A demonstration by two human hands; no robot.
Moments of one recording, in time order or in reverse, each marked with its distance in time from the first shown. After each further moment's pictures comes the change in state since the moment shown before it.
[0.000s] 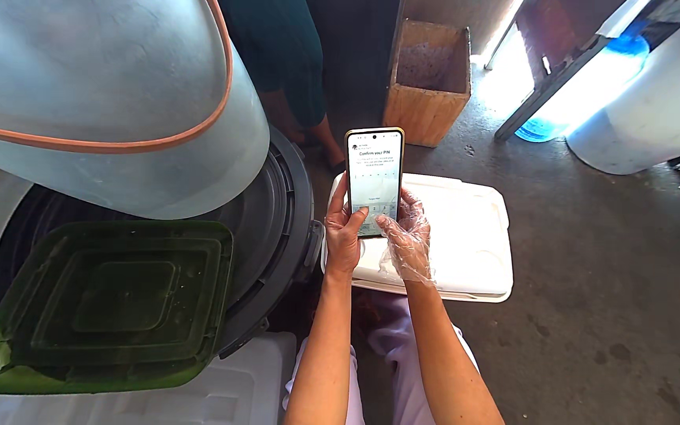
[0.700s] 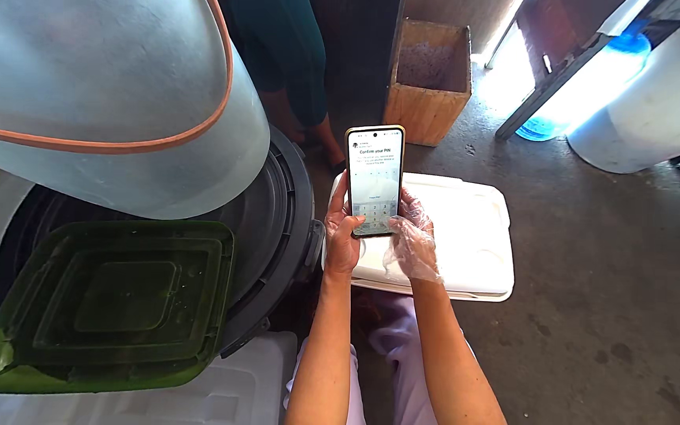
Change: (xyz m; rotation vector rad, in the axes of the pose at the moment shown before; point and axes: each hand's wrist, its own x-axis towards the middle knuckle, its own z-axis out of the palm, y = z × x) left_hand 0.000 0.000 -0.007 -0.060 -0.071 -0.009; right_hand 0.004 -0.003 -0.011 0.047 -0.098 0.060
